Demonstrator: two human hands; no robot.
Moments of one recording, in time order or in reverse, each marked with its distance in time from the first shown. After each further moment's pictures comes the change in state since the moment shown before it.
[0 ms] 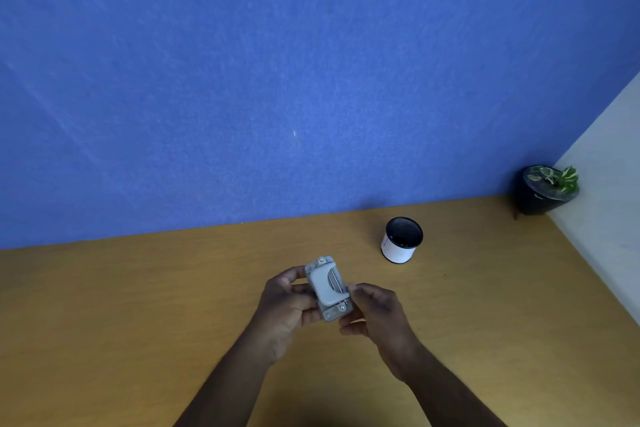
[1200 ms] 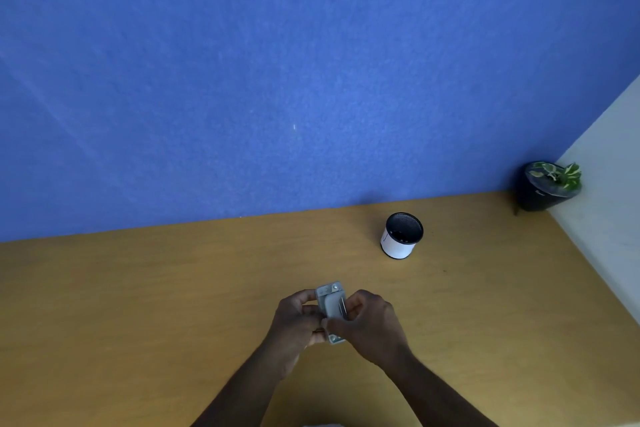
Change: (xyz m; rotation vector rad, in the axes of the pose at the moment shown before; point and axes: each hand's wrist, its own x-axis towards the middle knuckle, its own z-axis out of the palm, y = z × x) left_hand 0.022 -0.059 -0.001 0.009 -0.025 -0.100; right_hand 0.012 0.024 0.001 -0.825 0.160 0.000
